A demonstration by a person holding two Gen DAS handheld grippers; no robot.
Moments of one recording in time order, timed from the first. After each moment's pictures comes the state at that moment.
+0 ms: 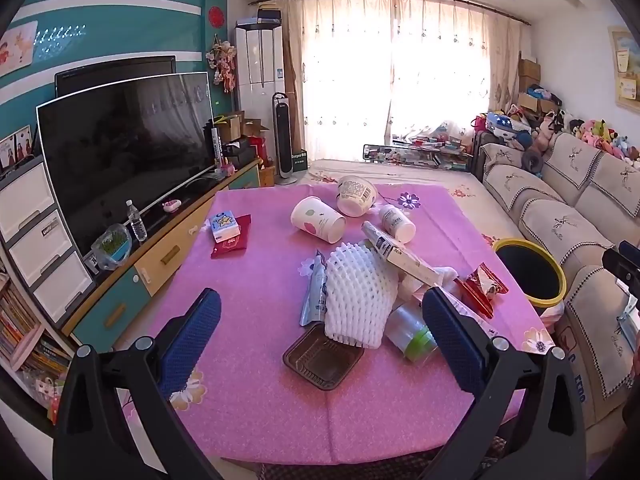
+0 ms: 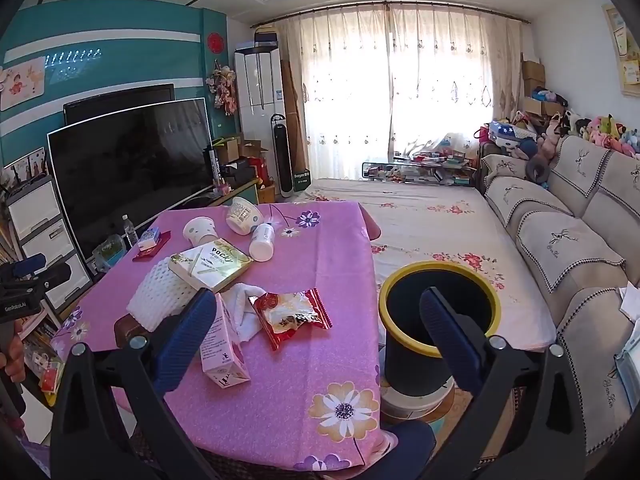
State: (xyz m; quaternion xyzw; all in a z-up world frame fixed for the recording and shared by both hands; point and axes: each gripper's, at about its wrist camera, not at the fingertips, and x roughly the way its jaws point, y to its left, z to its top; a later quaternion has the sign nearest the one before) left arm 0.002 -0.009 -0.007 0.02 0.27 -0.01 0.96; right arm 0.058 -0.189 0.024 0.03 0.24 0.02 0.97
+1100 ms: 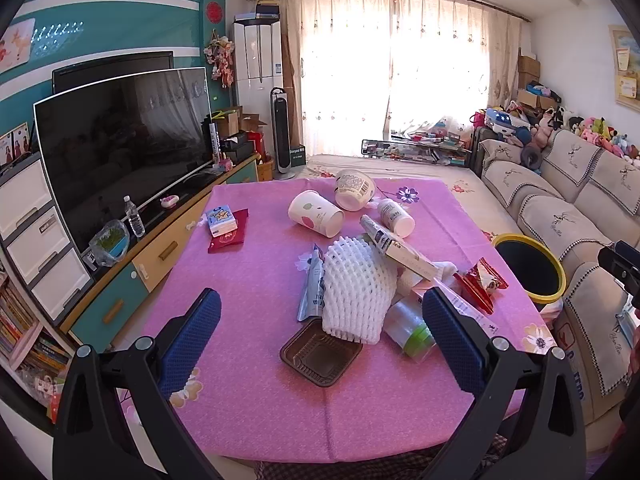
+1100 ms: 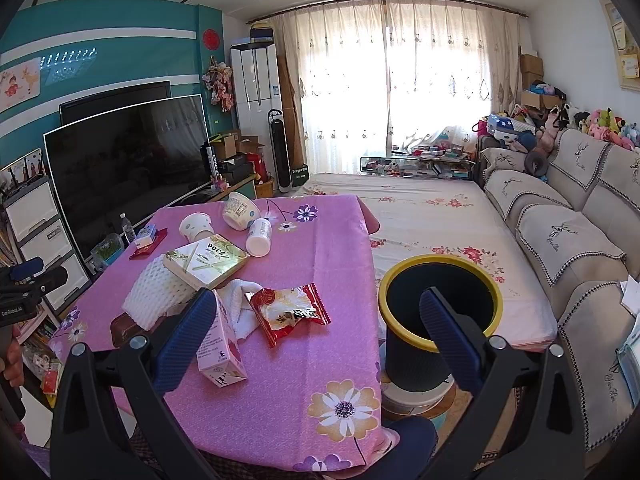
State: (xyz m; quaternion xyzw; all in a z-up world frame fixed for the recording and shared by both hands) left arm 0.005 -0.009 -0.012 0.02 0.28 -0.01 0.96; right arm 0.061 -0.192 0.018 0.03 0.25 0.02 0.97
